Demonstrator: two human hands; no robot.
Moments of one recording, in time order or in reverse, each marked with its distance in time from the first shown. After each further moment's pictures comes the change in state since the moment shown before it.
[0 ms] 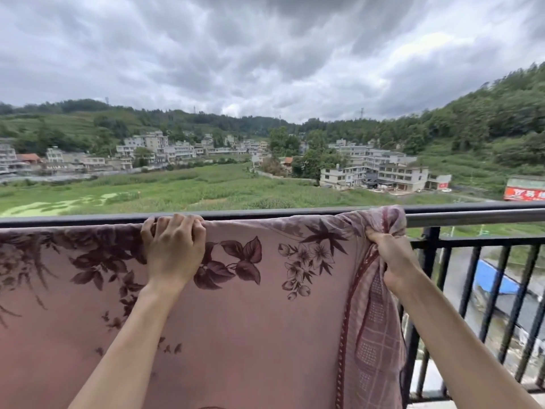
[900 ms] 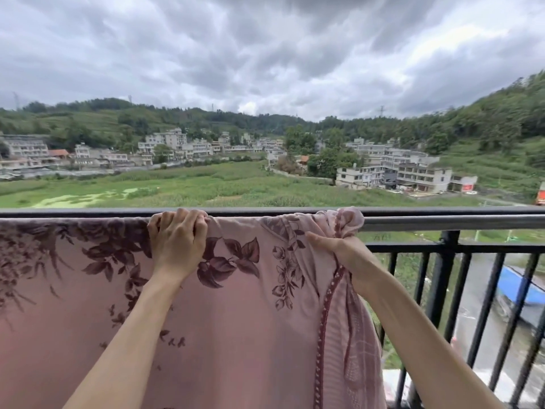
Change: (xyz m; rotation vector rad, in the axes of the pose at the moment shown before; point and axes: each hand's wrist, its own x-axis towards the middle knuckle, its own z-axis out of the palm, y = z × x) left_hand -0.015 0.038 -0.022 -0.023 0.048 0.013; right_hand -0.042 -0.021 -0.004 -0.222 -0.511 0.039
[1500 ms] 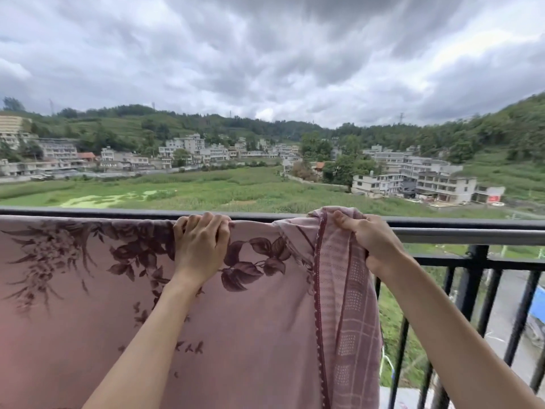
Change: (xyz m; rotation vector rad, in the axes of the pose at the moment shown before) left_hand 0.002 0.061 0.009 0.005 -0.028 0.061; right_hand 0.004 -0.055 -0.049 0.148 -0.022 -0.149
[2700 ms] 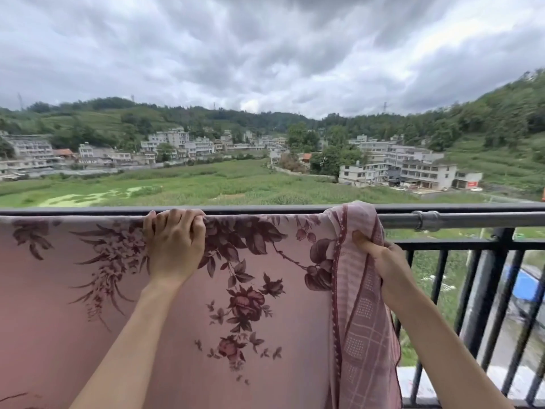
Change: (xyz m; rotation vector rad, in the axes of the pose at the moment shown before) left_hand -0.003 0.008 -0.033 -0.004 0.014 -0.096; right_hand -0.044 0.021 -0.045 0.131 0.233 0.032
